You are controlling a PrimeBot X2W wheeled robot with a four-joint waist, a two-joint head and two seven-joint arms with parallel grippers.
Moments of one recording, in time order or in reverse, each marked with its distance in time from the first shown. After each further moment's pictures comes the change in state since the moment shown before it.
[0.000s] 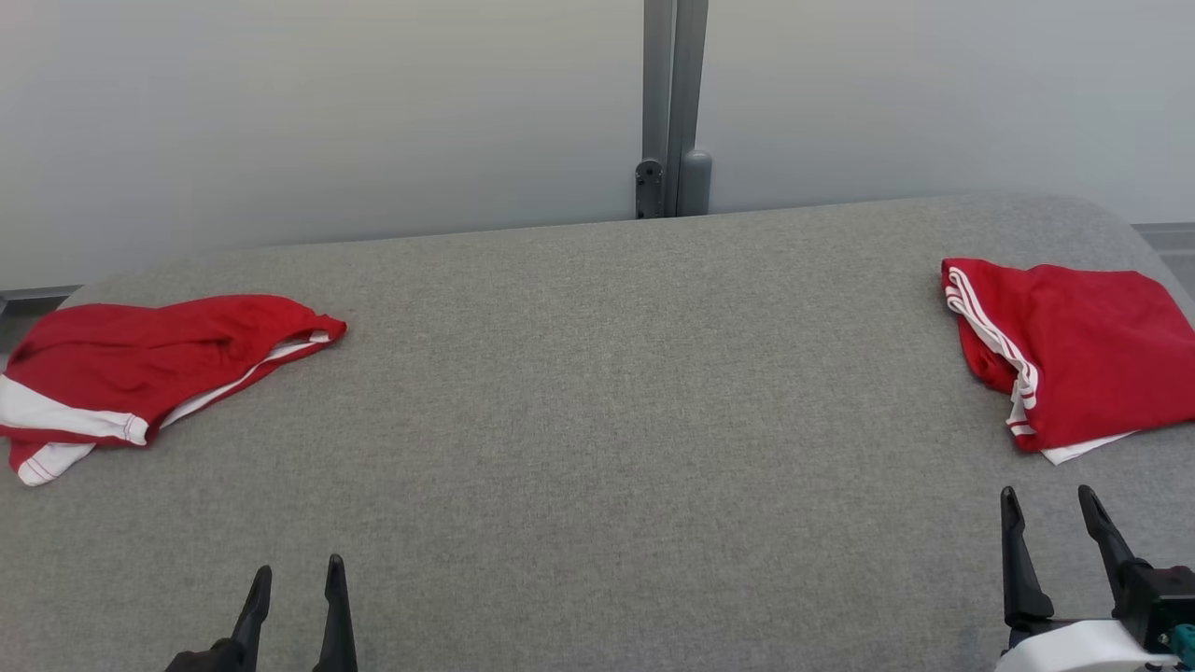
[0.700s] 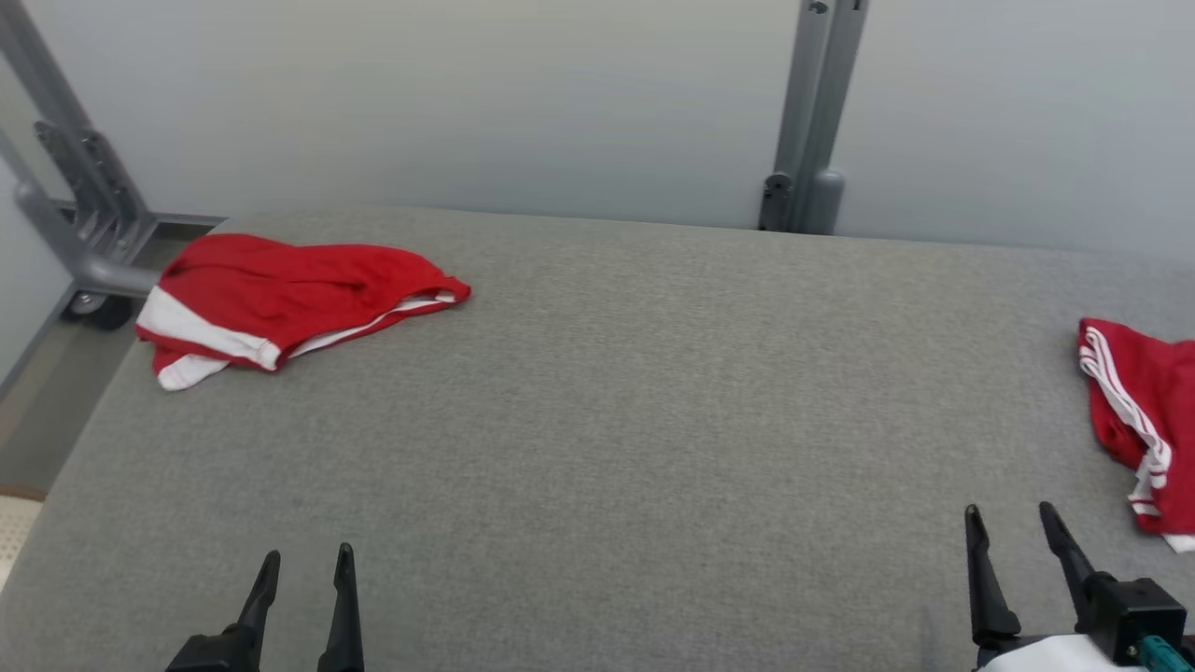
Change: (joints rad) left arm -0.027 0.000 -0.002 0.016 0.053 -0.024 0.000; right arm 0.020 0.001 0.060 0.009 0.037 0.000 0.000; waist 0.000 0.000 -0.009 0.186
